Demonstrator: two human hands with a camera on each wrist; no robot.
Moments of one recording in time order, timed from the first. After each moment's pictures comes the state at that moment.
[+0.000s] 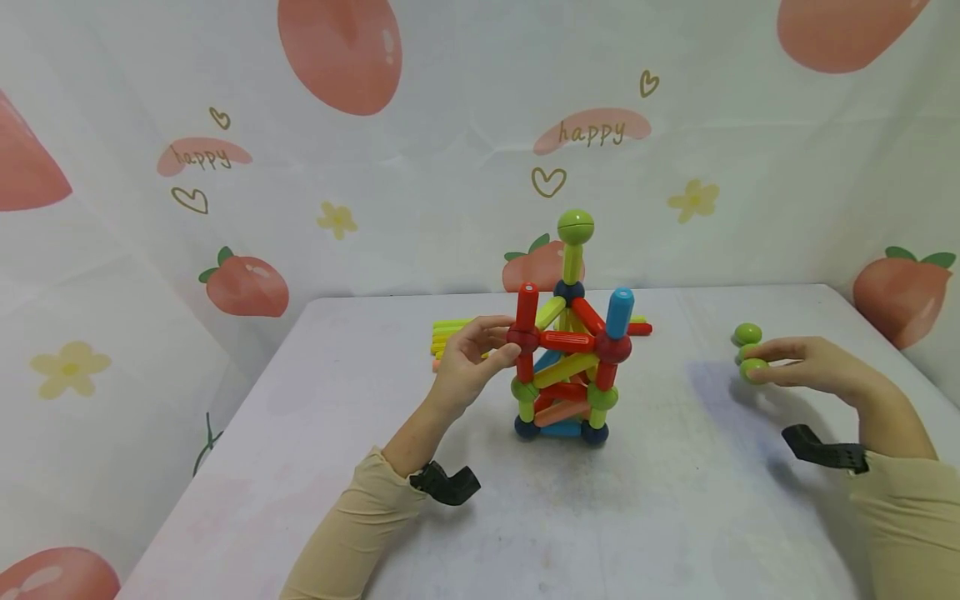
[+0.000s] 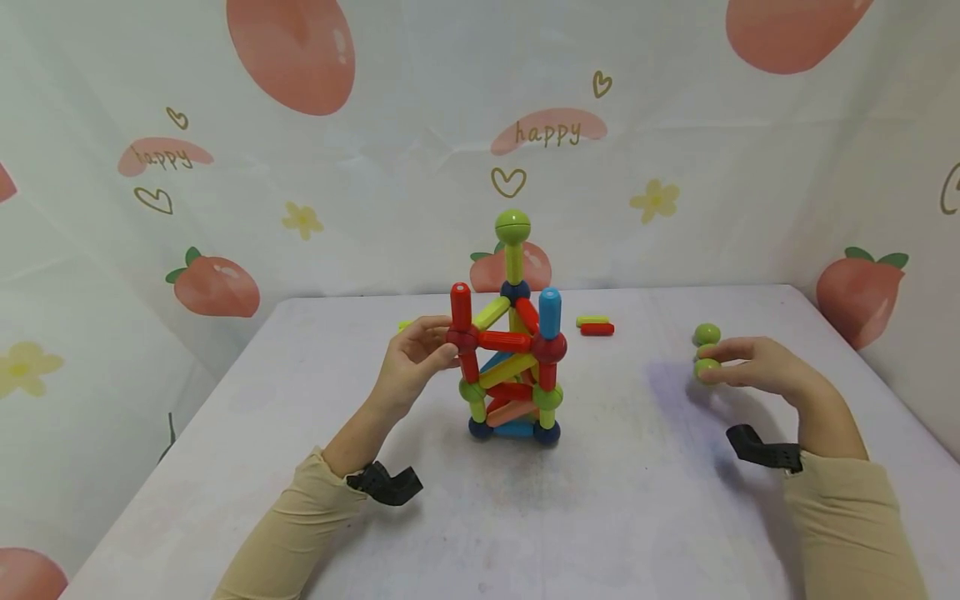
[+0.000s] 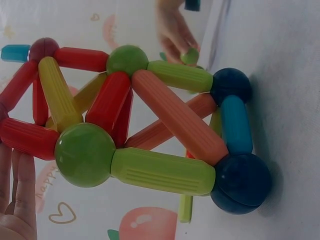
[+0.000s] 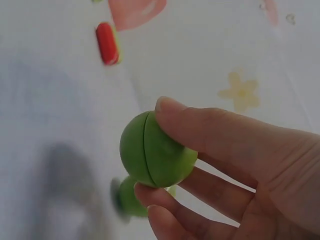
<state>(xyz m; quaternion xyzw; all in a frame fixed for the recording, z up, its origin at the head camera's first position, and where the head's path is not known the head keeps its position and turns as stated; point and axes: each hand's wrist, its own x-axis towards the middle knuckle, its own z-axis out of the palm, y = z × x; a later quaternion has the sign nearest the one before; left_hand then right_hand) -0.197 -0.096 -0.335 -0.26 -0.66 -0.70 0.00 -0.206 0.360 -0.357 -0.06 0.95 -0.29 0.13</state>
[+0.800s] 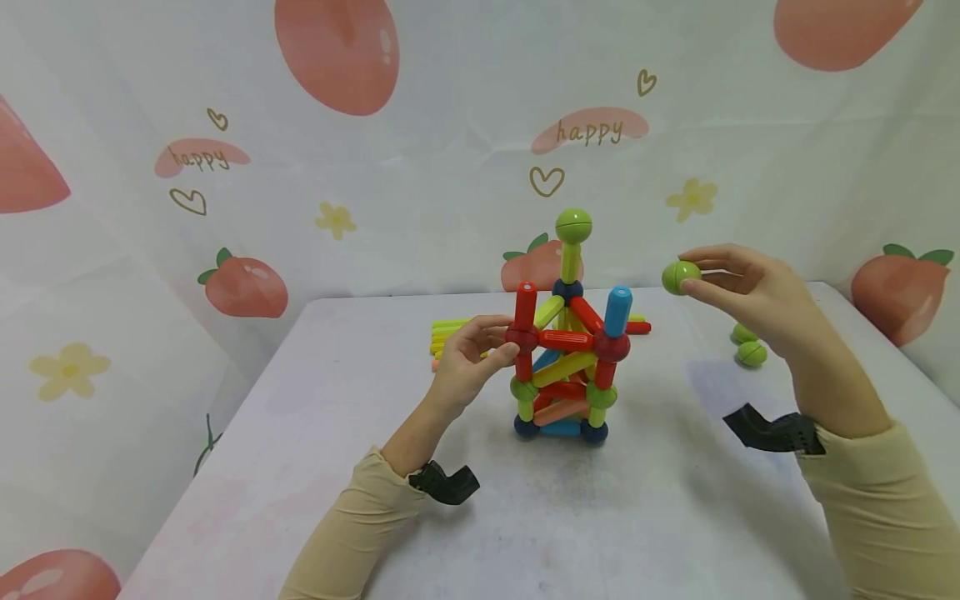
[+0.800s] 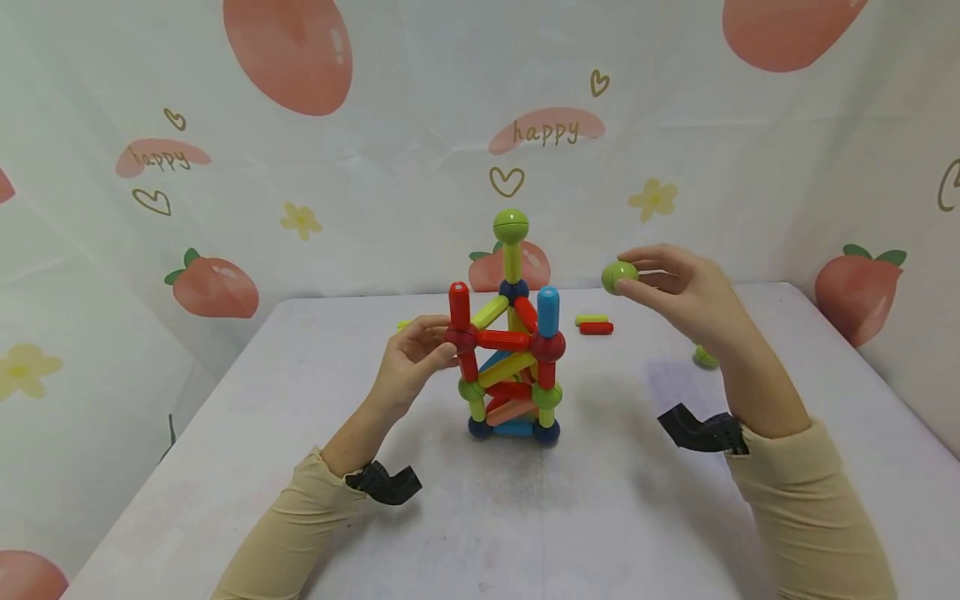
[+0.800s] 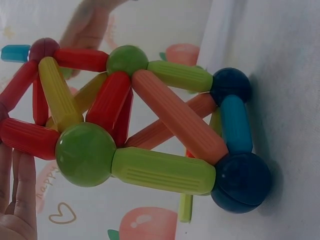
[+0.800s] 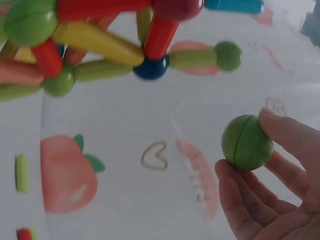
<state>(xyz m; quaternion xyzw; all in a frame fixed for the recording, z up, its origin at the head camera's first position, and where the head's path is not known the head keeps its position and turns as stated) -0.198 -0.097 -0.335 -0.26 -0.67 -0.70 0.00 -0.191 0.242 -0.263 -0.11 0.88 -0.44 -0.11</state>
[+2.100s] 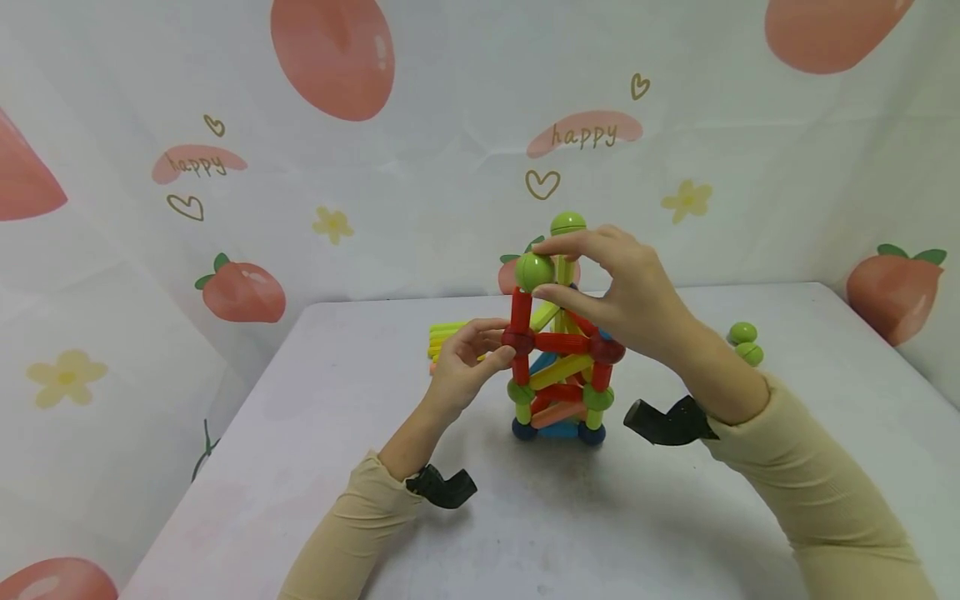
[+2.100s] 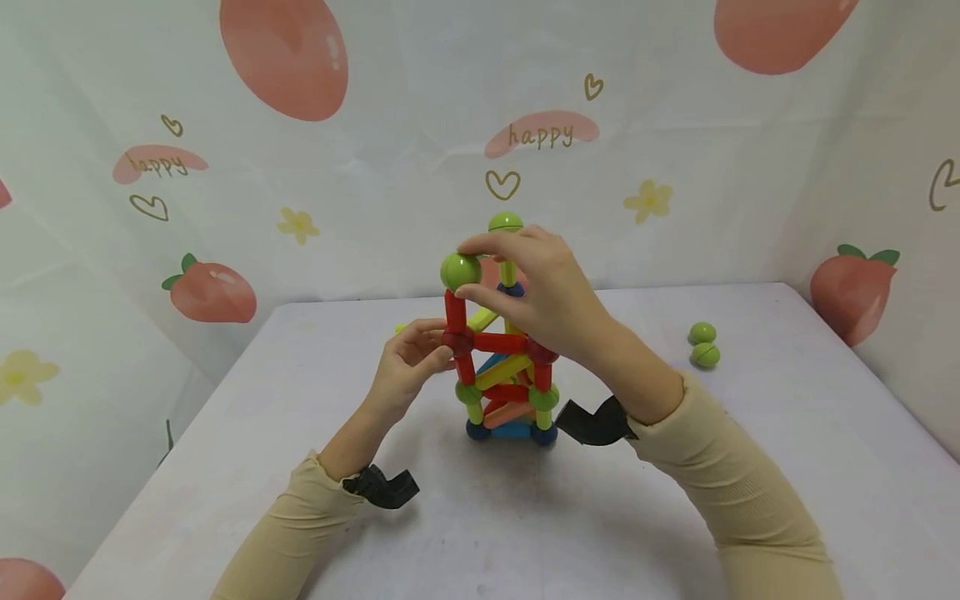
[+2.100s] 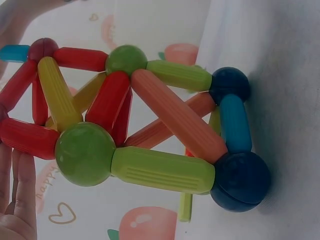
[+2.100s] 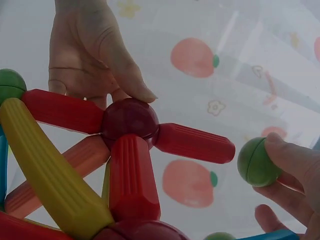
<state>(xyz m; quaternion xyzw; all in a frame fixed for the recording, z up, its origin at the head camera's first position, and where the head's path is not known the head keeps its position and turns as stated) -0.197 -0.096 -0.335 -0.26 -0.67 -0.70 0.00 -0.172 0.116 -0.217 -0.35 0.81 -0.36 -0.29</state>
